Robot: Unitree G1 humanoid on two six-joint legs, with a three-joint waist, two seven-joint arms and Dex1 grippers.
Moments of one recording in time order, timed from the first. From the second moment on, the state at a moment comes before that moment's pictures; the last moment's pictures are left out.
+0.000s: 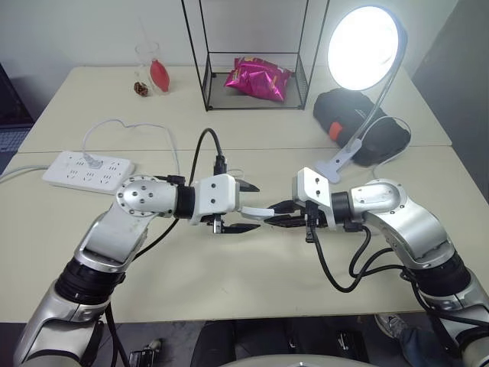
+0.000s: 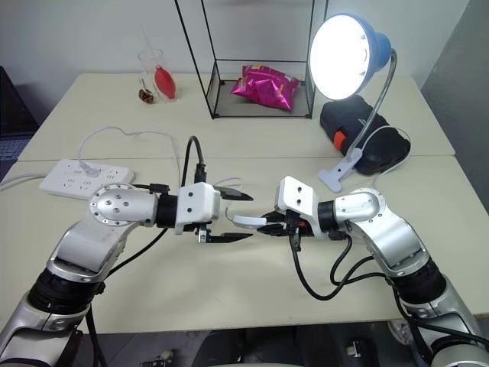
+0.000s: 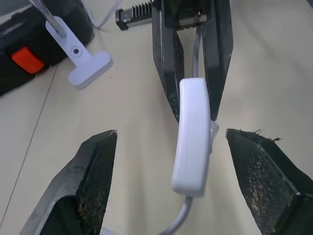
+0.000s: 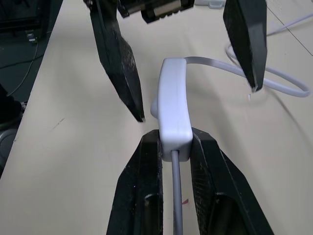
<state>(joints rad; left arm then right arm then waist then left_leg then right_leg) -0.46 0.77 -0.19 -0.36 -0.25 0.31 -1.13 -0.55 -0.58 0.33 -0.37 0.30 0.67 1.04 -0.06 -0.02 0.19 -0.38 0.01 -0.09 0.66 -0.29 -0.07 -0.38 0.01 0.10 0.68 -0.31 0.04</state>
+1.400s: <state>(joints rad) 0.05 0.97 0.28 -0.63 -0.48 0.60 -0.91 -0.63 -0.52 0.27 0.16 0.13 0.21 1.09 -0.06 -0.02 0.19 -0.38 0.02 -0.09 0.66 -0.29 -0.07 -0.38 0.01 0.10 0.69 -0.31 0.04</state>
